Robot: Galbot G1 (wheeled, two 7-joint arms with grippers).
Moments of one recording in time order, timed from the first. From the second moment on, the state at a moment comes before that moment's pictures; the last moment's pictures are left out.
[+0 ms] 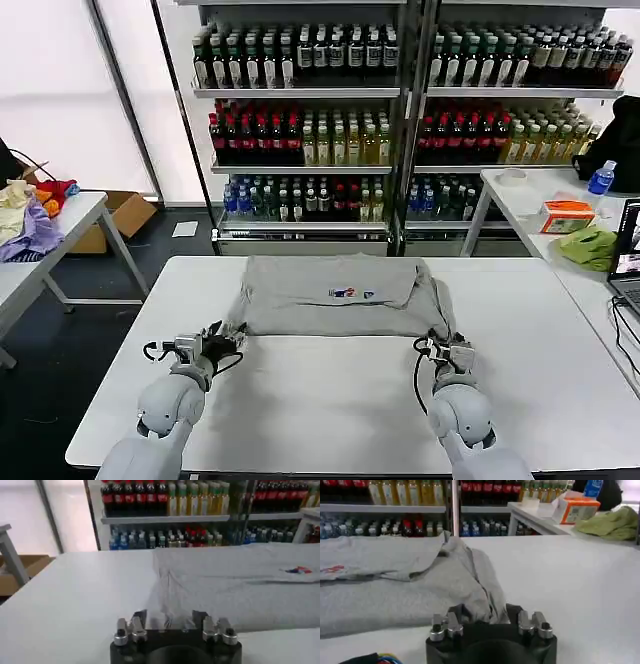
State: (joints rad) left arm 1.05 -1.22 -0.37 -1.66 -0.38 0.56 -0.09; right arm -1.08 1.29 0.32 1.70 0.45 -0.57 0.53
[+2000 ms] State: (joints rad) left arm 1.78 -1.14 -0.46 -2.32 -0.27 0.51 -0.14; right arm -1.72 1.18 0.36 2.34 0.41 -0.55 0.64
